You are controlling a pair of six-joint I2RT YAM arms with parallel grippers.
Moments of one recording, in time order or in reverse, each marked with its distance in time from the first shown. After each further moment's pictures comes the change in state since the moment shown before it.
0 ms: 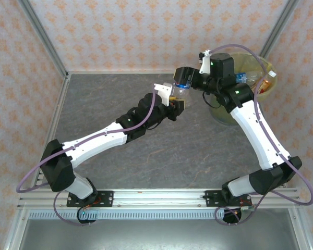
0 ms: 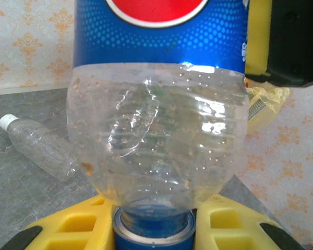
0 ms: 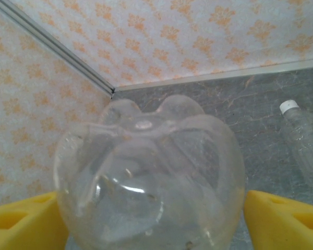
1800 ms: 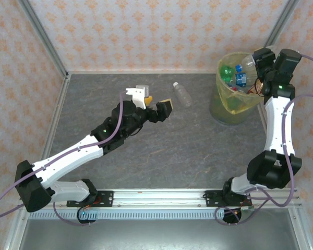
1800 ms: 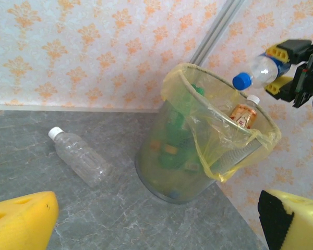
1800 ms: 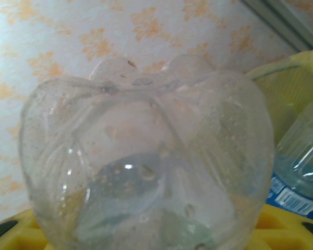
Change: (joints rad) left arm 0.036 -0.311 -0.210 0.008 -0.103 -0.080; right arm -0.697 0.063 -0.075 0.307 0.040 0.449
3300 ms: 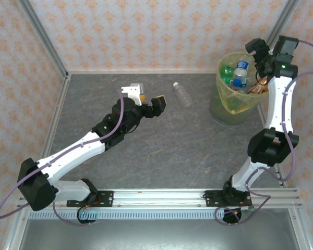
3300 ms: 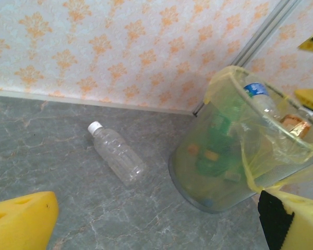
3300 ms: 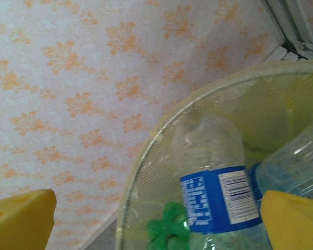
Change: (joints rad) left arm 0.096 0.056 -0.026 0.004 -0.023 -0.034; right arm 0.018 0.277 0.418 -0.350 -0.062 -0.216
